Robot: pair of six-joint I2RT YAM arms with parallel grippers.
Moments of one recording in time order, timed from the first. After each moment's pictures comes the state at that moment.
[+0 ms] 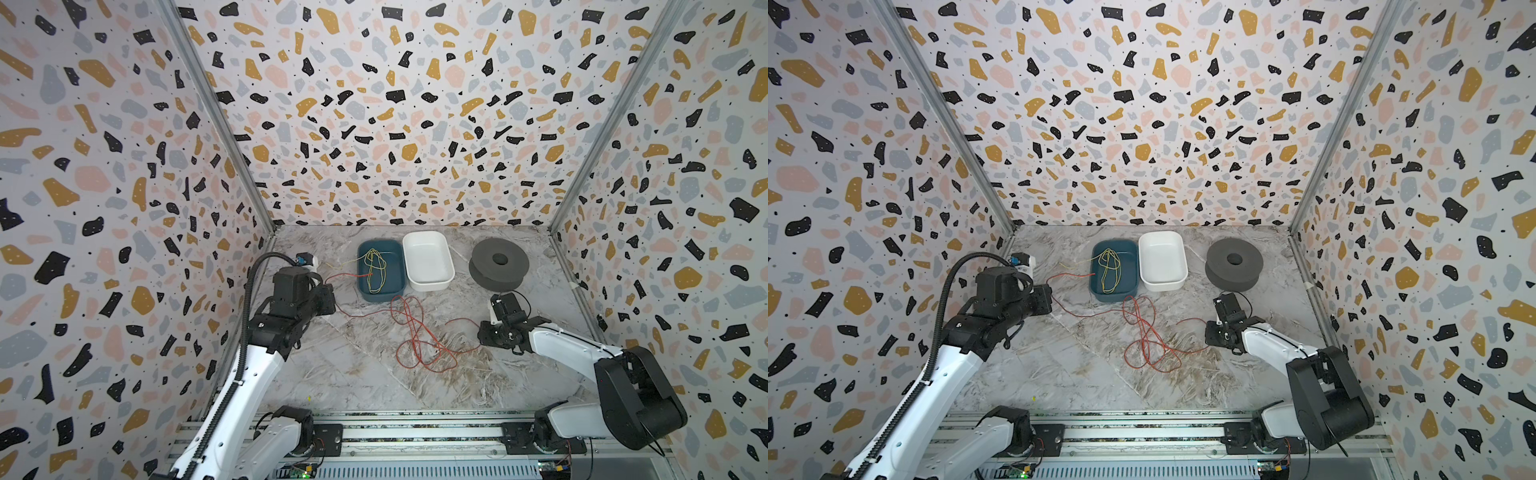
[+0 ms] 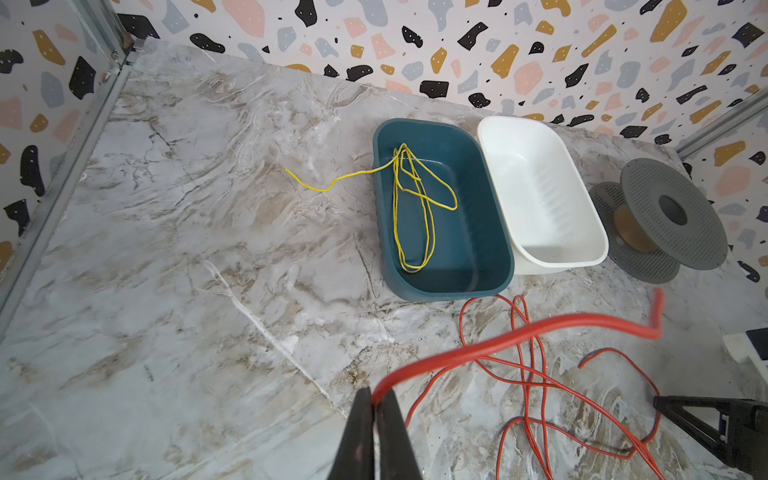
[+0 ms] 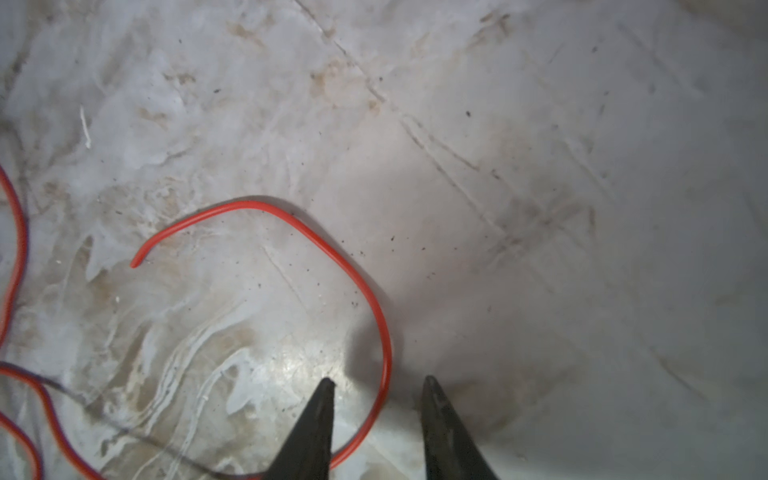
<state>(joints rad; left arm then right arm) -0.18 0.93 0.93 -0.63 0.05 -0.28 0.37 1.37 0.60 -0.33 -0.05 0.44</state>
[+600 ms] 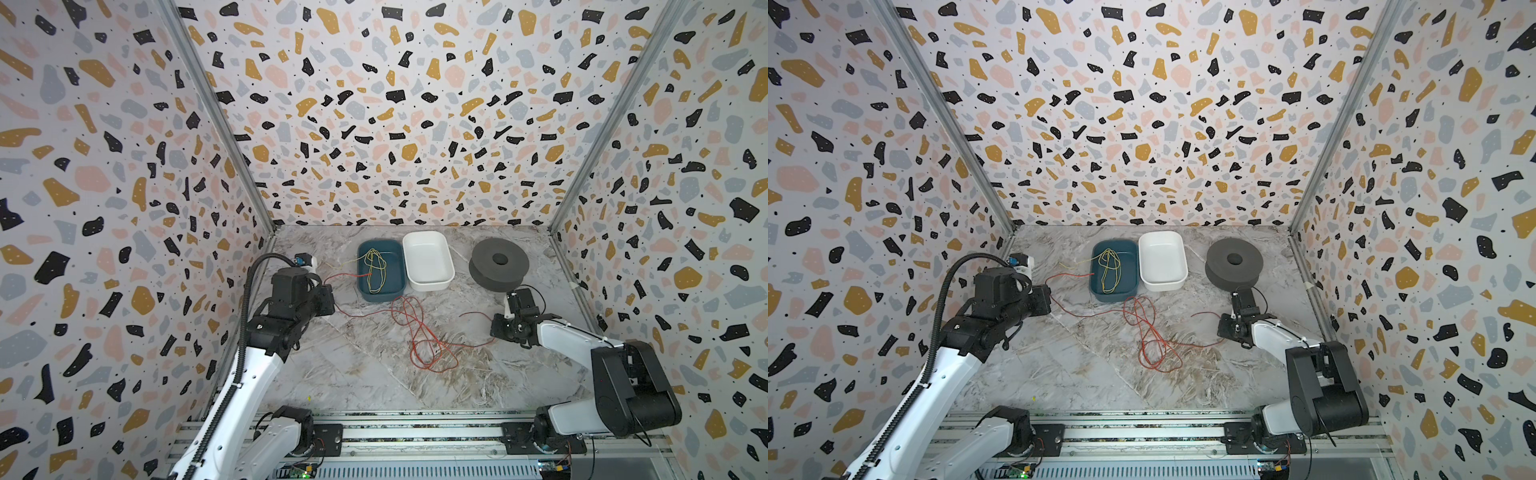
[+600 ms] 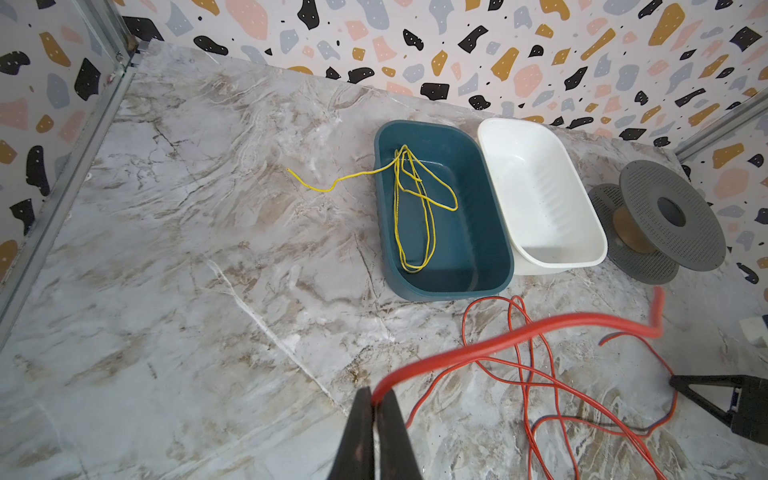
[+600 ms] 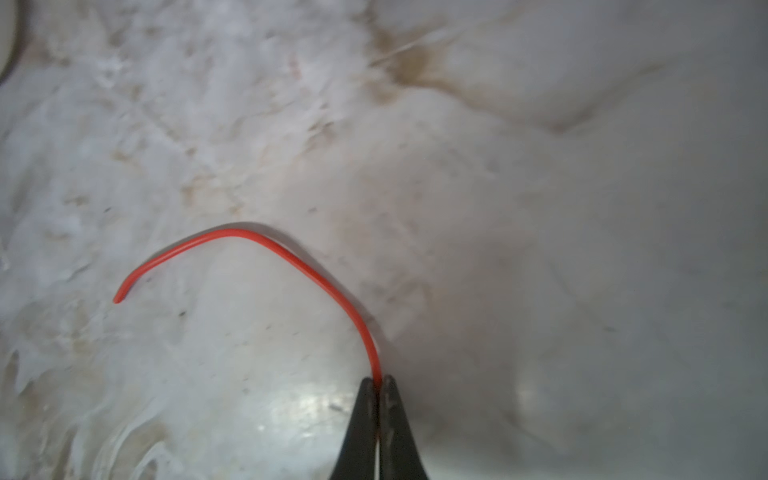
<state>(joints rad) -0.17 0.92 0.93 -0.65 0.05 -0.28 0.14 1.41 0.62 -0.30 -0.05 0.41</state>
